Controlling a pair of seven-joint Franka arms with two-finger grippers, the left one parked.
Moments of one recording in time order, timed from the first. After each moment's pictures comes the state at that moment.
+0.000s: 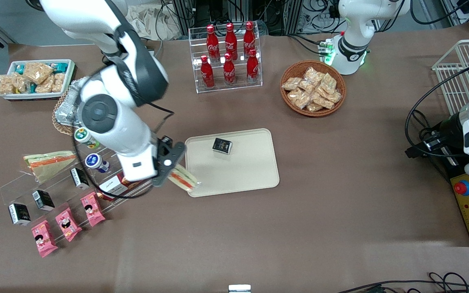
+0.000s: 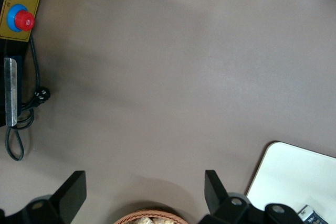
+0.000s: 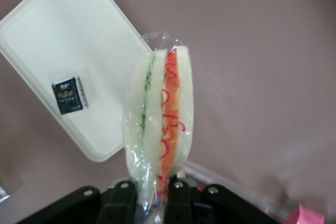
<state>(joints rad) 0.59 0.44 -0.16 -1.38 0.12 1.81 -0.62</state>
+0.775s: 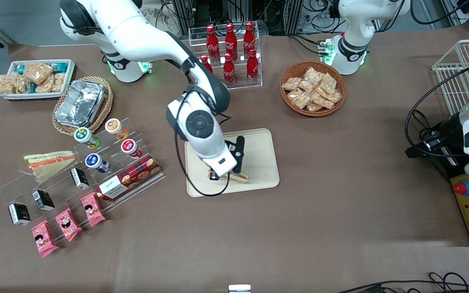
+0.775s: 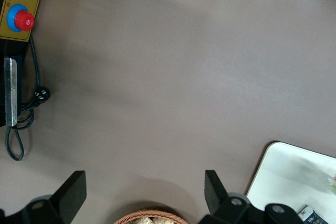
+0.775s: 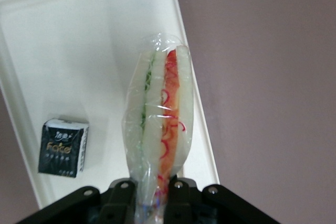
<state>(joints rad) 0.75 0.67 -0.09 -1.41 0.06 2.11 -0.79</state>
